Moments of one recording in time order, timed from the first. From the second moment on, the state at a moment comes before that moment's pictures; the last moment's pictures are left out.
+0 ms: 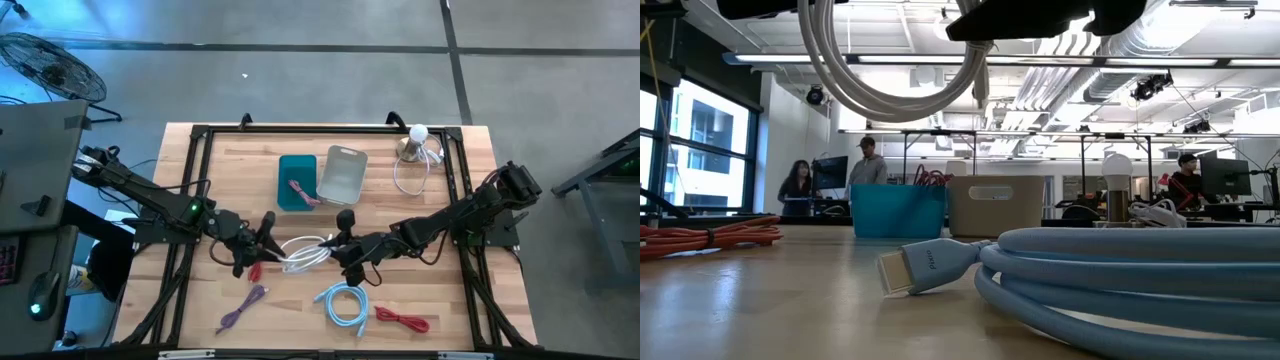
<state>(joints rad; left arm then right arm) -0.39 1.07 0.67 0.02 -0.05 0.61 0.37 1.63 0.99 0.25 0.39 -0.39</state>
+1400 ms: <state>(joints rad) -0.39 0.99 0.67 -0.12 -0.14 0.56 0.07 1.35 0.99 -0.19 0.58 -0.05</state>
